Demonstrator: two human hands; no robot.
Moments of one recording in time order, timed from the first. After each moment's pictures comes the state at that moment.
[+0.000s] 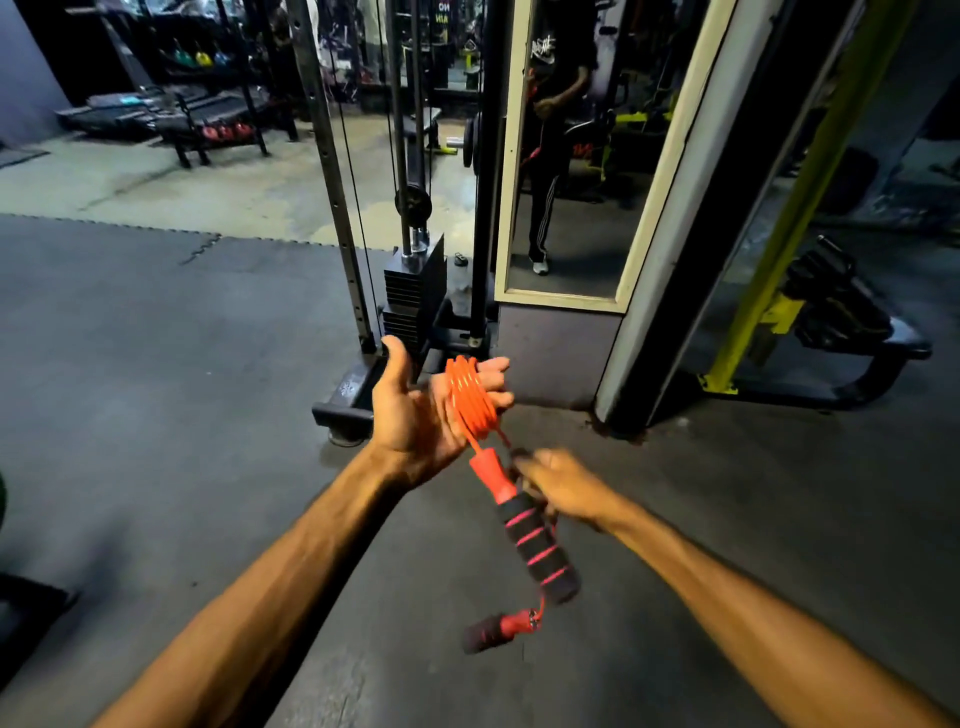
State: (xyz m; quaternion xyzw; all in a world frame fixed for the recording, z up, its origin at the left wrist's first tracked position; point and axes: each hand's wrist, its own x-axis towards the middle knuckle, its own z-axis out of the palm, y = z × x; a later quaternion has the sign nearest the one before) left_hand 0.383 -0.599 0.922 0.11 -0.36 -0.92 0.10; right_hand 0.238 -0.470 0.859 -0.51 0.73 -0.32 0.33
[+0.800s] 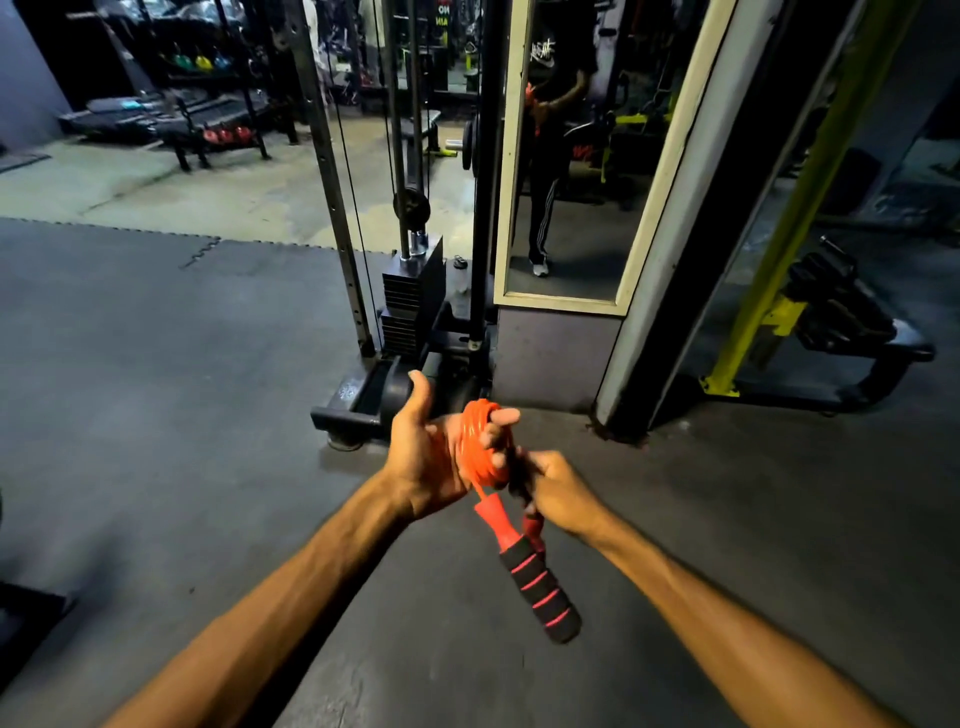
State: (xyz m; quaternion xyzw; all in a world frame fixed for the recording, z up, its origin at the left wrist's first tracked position) left_hand 0.379 -0.591 0.898 0.09 -0.34 -0.93 0.11; right_hand 0.241 -0.484 0.839 -0.39 0.68 -0.48 0.38
